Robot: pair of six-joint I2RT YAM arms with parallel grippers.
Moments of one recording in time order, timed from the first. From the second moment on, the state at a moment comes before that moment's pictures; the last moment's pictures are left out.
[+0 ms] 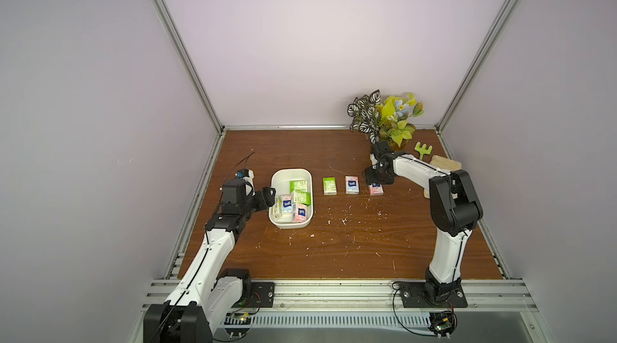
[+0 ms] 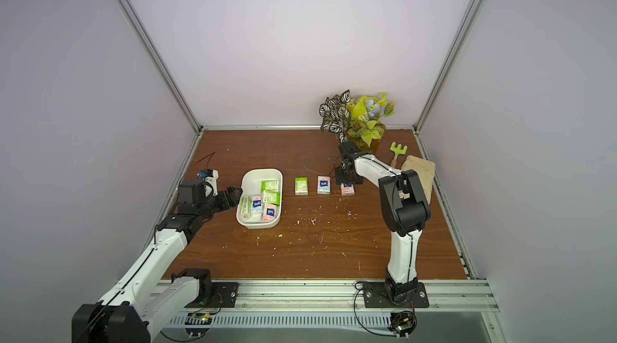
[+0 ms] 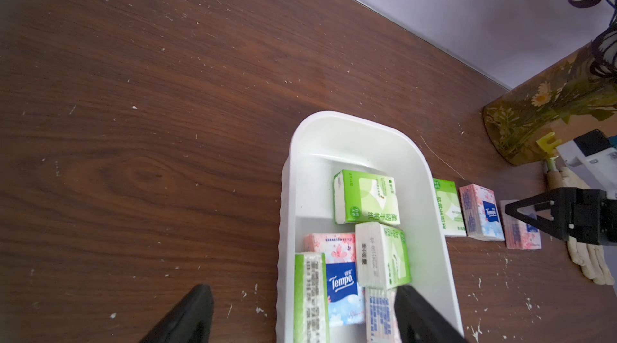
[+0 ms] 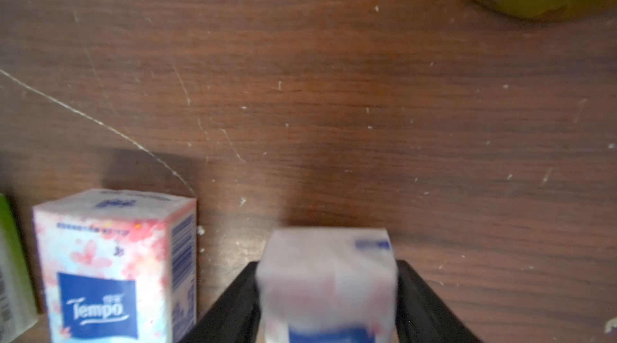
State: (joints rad) left arm -0.02 0.94 0.54 -0.27 0.25 -0.36; right arm 0.34 1.95 1.38 -0.64 0.08 0.27
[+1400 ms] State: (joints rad) left arm -0.02 0.88 0.39 -0.22 0.36 -0.45; right arm 0.87 1.87 1.68 -0.62 -0.11 -0.11
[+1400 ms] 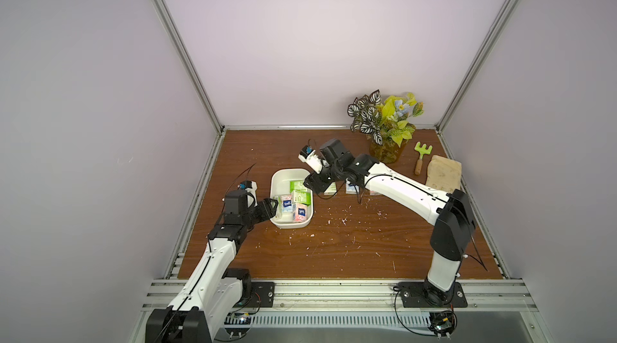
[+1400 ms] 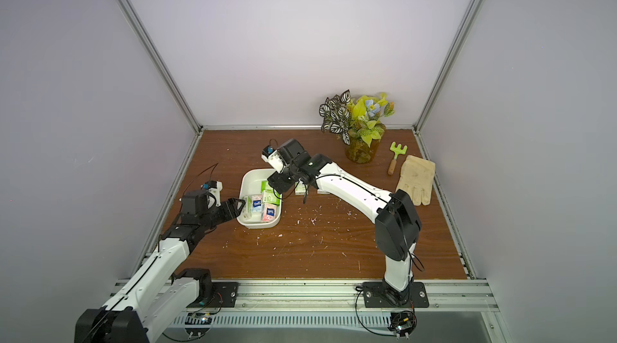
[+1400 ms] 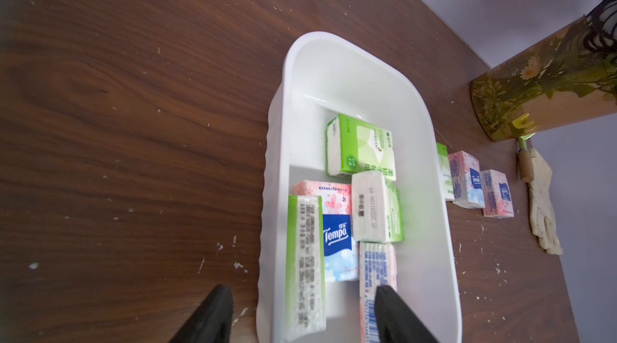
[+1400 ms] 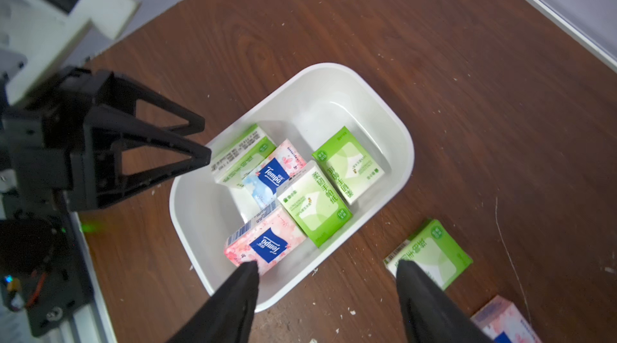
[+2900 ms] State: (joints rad) left arm -0.02 0.99 0.39 -0.16 0.36 -0.45; right arm 0.94 2.32 2.05 -0.85 -0.05 -0.80
